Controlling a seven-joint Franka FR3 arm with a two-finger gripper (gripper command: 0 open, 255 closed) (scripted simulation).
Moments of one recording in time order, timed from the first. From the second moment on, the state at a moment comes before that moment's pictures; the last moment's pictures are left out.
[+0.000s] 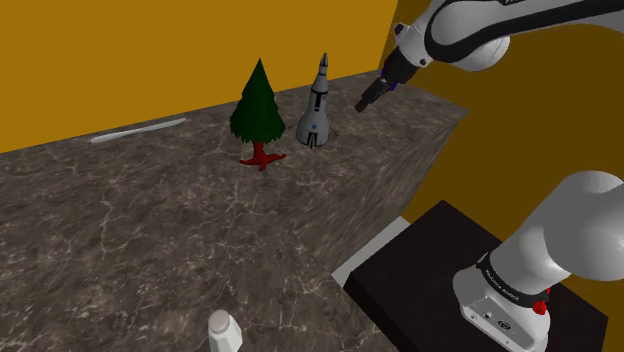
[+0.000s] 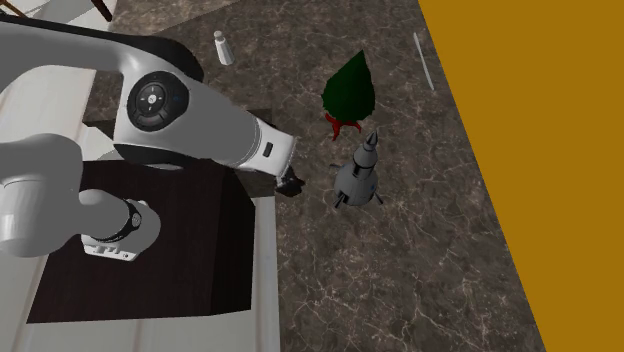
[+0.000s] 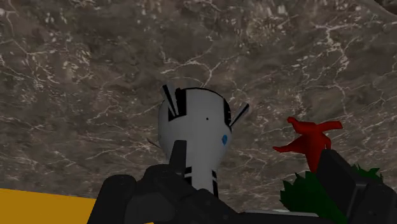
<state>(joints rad) 0.13 -0.40 -0.09 -2.51 0.25 2.50 -0.45</state>
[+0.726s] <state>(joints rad) 0.37 -0.07 -0.25 -2.26 0.80 2.87 -1.03</state>
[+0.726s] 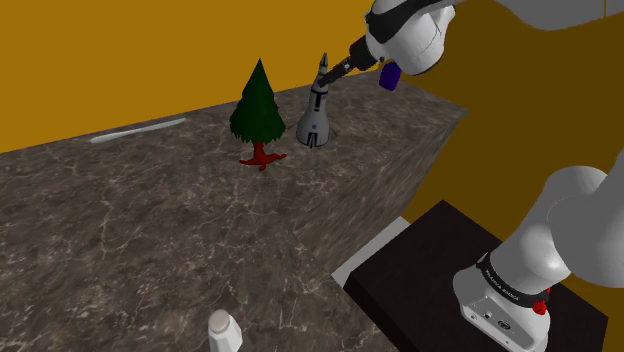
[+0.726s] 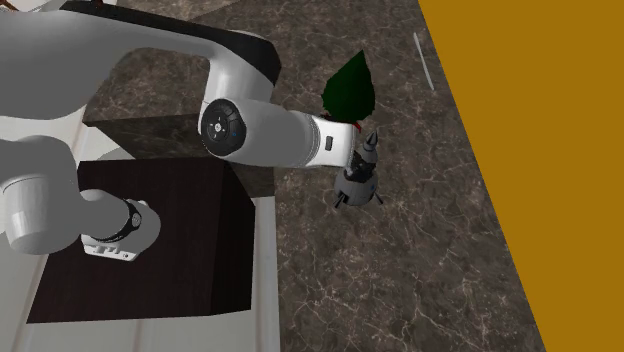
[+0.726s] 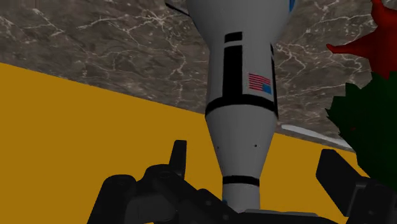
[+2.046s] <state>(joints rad) 0.39 0.03 -0.26 -2.22 1.11 2.92 -1.33</state>
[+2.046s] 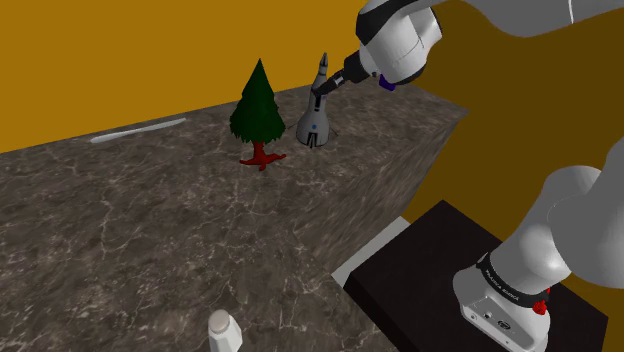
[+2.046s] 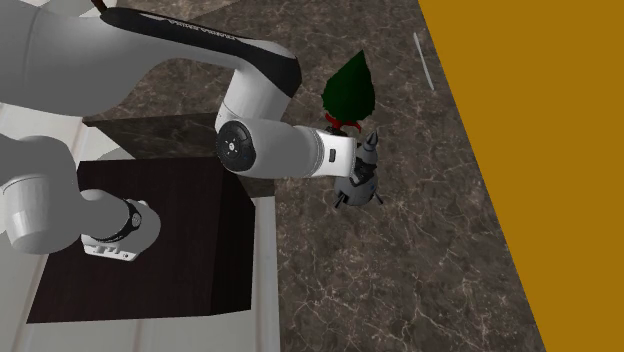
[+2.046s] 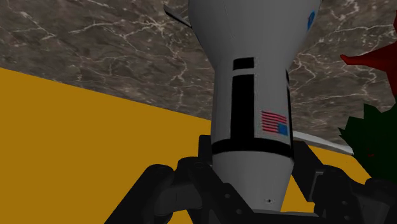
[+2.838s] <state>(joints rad) 0.38 -0.06 -0.26 -2.21 0.80 2.86 -1.04</state>
